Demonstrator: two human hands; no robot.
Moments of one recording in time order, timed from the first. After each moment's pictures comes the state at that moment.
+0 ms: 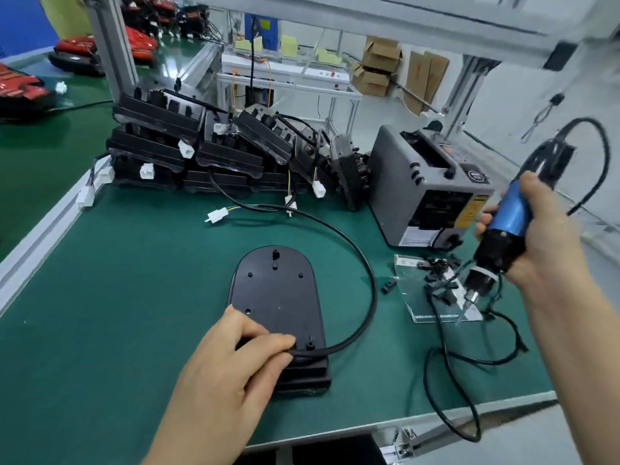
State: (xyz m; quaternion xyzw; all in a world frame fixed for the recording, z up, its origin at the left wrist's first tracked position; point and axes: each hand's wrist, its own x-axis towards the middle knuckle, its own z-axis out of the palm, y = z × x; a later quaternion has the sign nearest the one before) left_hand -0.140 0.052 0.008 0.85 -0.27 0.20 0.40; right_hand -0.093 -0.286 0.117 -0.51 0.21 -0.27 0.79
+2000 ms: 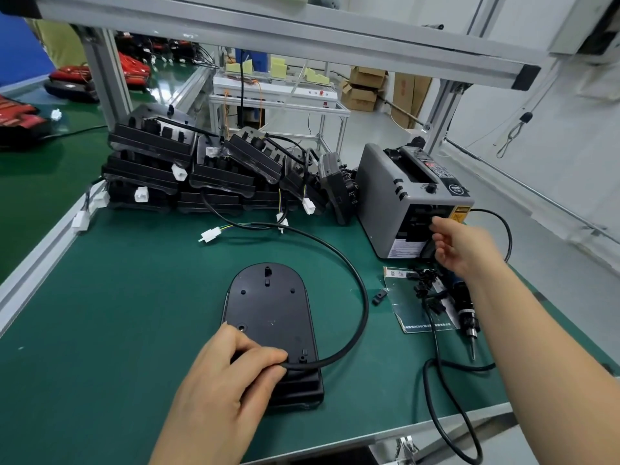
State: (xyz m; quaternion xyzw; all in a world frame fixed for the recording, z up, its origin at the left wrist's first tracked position) left_hand -0.139 0.052 0.012 0.85 -0.27 0.19 0.41; right_hand -0.030 -0.322 0.068 -0.63 0.34 -0.16 0.68
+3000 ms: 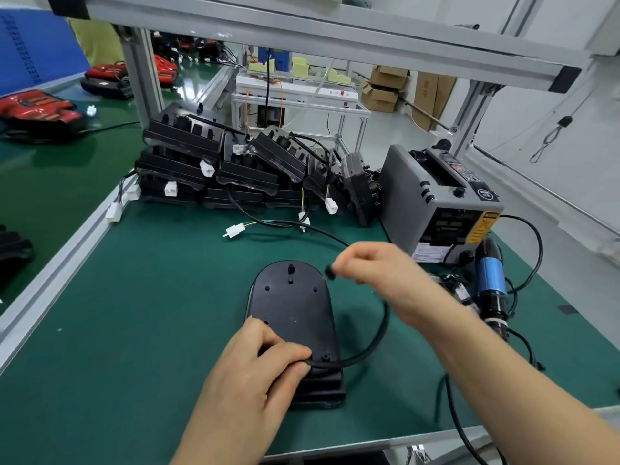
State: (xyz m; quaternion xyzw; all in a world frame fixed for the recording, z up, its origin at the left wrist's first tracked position) left_hand -0.140 0.052 0.015 0.86 -0.27 0.19 0.40; right_hand -0.071 -0.156 0.084 -0.84 0.00 0.02 0.54
